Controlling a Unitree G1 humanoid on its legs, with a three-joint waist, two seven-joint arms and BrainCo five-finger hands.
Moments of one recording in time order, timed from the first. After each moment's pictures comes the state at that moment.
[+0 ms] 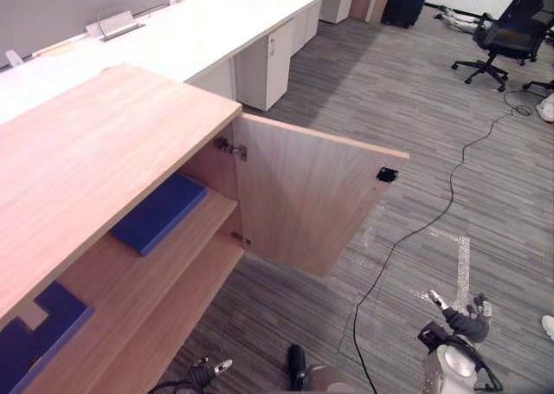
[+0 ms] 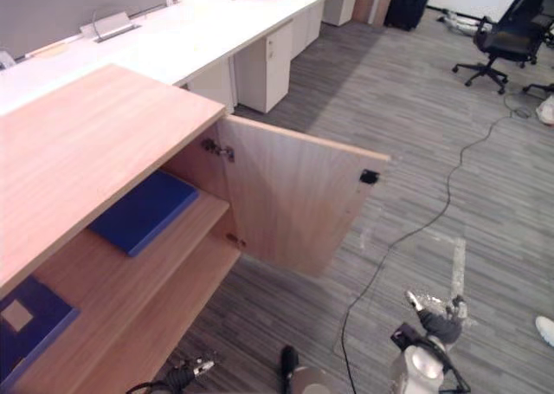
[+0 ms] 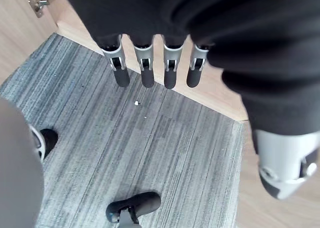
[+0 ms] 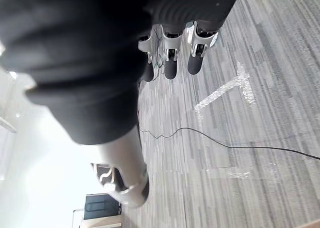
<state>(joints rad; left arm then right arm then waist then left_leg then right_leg) 0.06 0.05 0.14 1.06 0.22 -0.01 0.10 0.14 0.03 -0.59 0.19 0.10 -0.02 -0.34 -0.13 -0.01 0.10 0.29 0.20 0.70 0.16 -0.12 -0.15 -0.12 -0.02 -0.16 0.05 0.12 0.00</state>
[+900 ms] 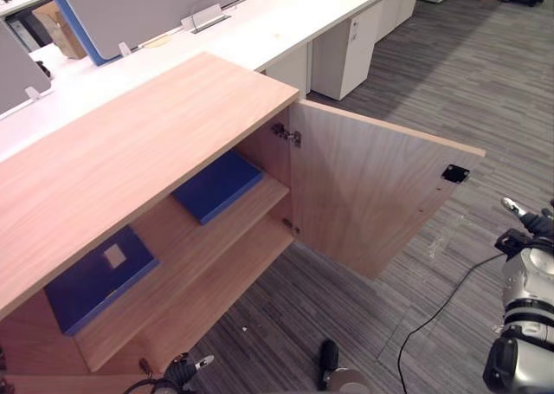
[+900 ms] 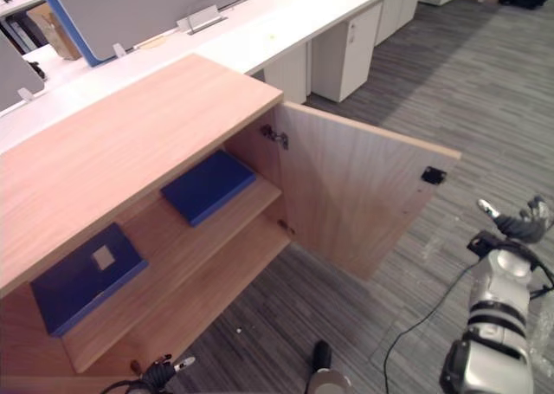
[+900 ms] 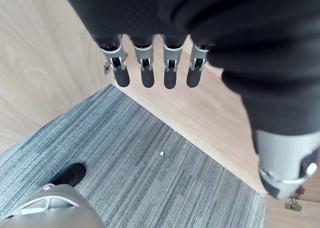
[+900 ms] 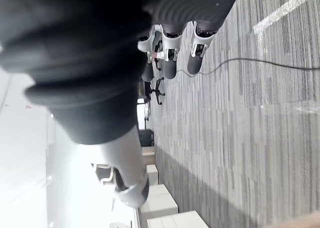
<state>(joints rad) 0.10 0.16 0.09 1.00 0.12 -0.03 0.07 -0.47 -0.64 -0.48 0.86 0.30 -0.07 -0.21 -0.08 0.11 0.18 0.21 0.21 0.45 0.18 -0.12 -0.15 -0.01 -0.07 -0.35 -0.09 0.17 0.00</state>
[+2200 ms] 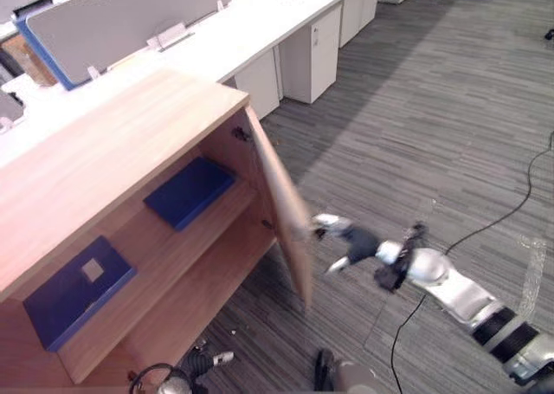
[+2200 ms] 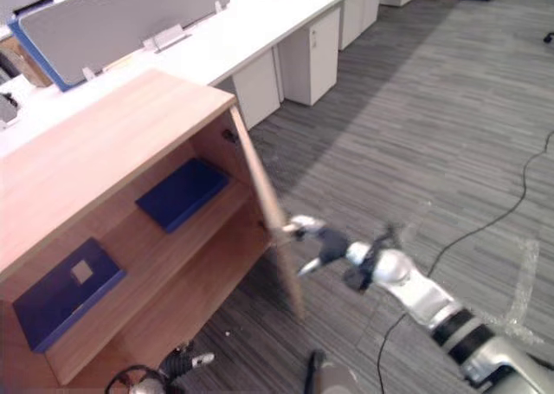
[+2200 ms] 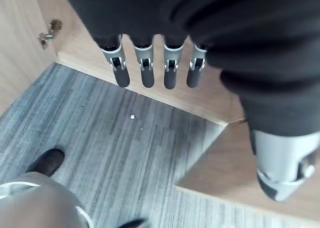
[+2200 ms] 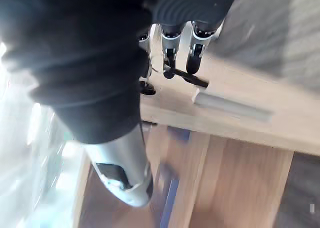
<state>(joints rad) 0.10 0.14 -0.01 0.88 0.28 -0.06 -0.04 -0.32 -0.80 0.79 -0.06 0.34 -0.11 0.47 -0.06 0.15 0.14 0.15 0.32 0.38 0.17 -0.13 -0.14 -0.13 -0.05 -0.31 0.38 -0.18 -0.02</state>
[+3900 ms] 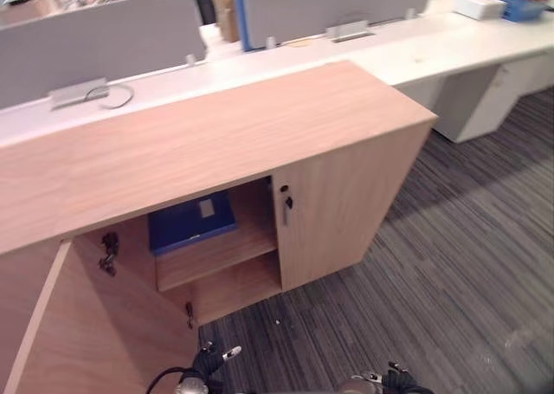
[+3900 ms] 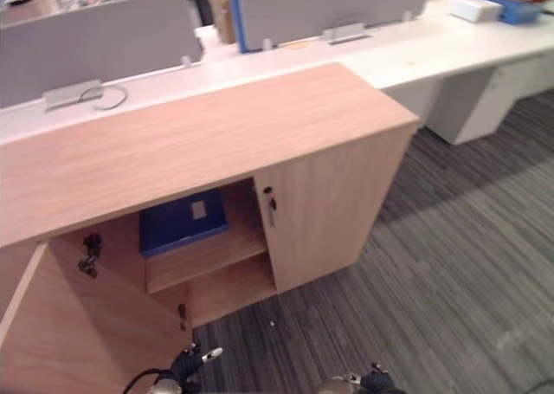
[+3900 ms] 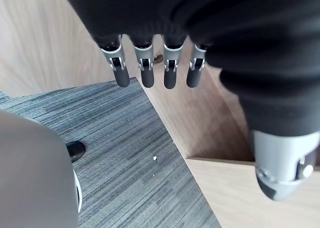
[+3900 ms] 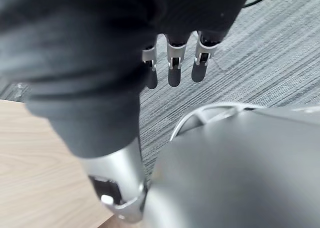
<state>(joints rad) 0.05 0.08 -0.02 0.99 0.08 -0.06 0.10 0.04 -0.11 -0.33 1.10 -0.04 0.02 -0.06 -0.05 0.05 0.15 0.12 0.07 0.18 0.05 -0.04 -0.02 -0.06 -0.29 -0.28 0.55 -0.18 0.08</state>
